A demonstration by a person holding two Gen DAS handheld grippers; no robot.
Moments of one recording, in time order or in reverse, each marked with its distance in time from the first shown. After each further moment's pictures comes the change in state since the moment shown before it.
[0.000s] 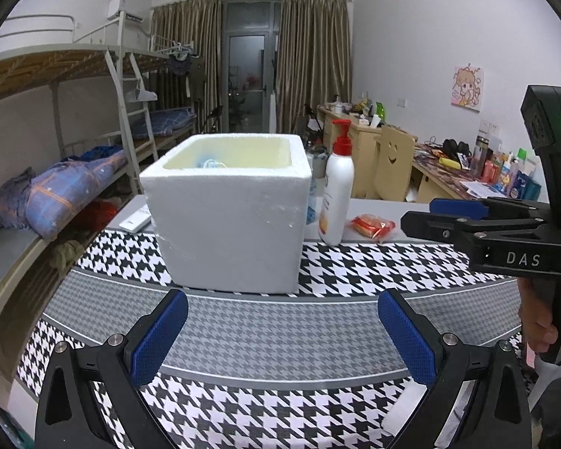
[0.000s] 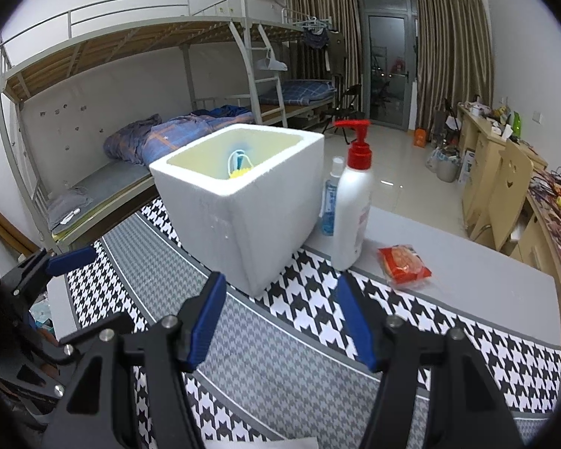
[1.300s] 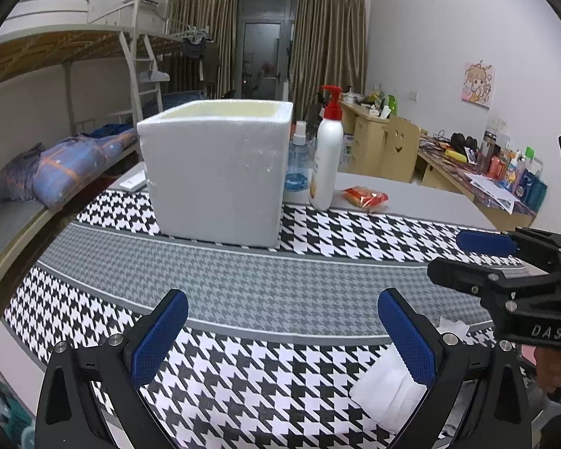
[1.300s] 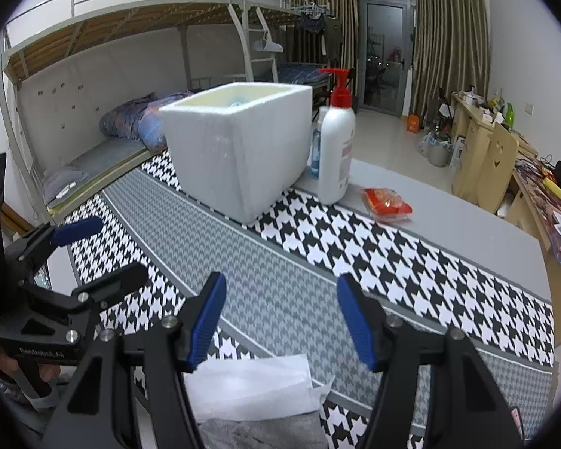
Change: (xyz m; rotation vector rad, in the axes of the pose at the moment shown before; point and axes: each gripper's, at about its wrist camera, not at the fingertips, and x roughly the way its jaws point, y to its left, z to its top) left arm -0.005 -0.034 -0.044 -0.060 0.045 0.037; right arm -0.029 0.001 -0.066 -0.029 0.069 -0.031
